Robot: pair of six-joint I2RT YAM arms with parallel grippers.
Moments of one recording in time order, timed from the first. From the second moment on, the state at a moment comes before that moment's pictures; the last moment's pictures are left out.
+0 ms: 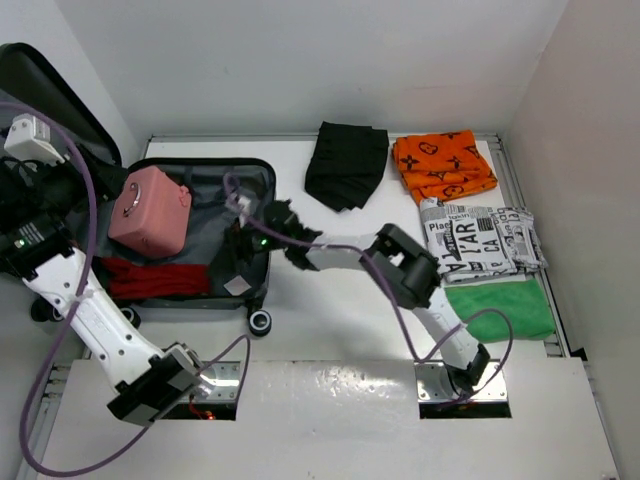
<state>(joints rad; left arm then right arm) 0.77 1.07 1.53 -0.79 0.78 -0.10 0.94 2.32 1.53 0.69 -0.72 0.70</state>
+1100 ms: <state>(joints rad) 0.40 1.31 1.10 -1.20 0.07 0.66 0.30 1.81 1.35 -0.11 -0.78 0.39</state>
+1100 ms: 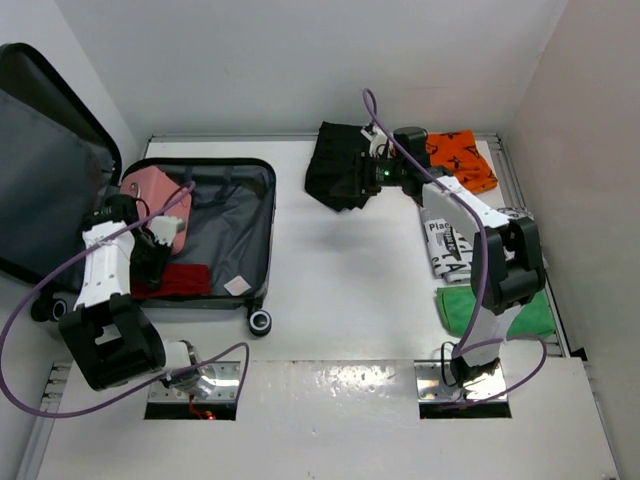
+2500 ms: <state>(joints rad) 0.44 1.23 1.63 -0.77 0.57 0.42 0.26 2.00 1.58 -0.23 -0.35 -0.05</state>
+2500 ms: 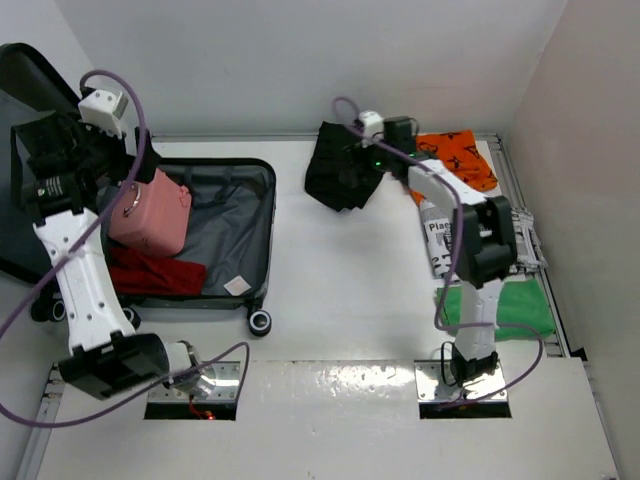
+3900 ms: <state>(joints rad) 0.44 1.30 1.56 -0.70 0.52 0.05 0.26 2.38 2.12 -0.10 -0.44 0.32</state>
